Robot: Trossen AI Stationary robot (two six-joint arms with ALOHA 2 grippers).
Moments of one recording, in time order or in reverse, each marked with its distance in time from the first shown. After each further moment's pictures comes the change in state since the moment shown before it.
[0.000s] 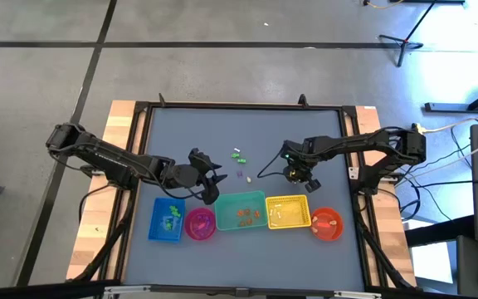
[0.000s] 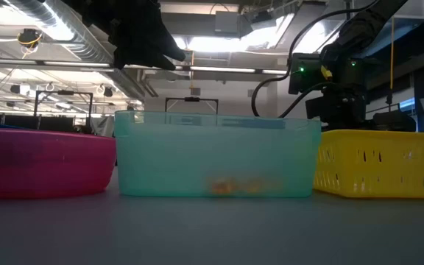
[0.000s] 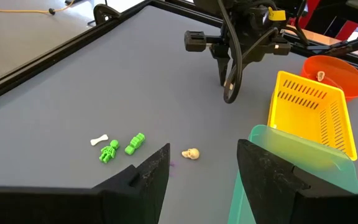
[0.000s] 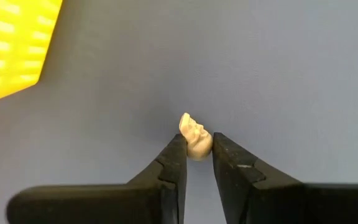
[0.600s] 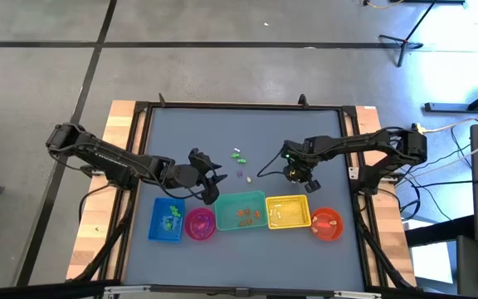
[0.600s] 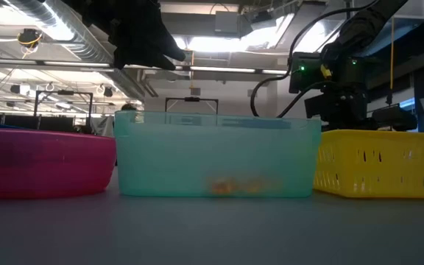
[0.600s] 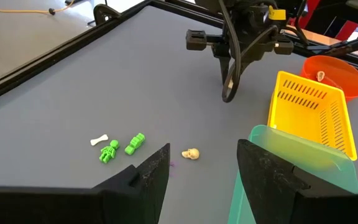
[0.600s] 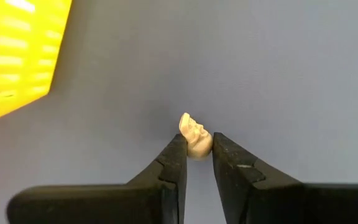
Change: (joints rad) left arm 0.000 0.000 0.000 0.000 0.000 0.000; right arm 0.000 -0.010 0.002 -0.013 -0.018 0.061
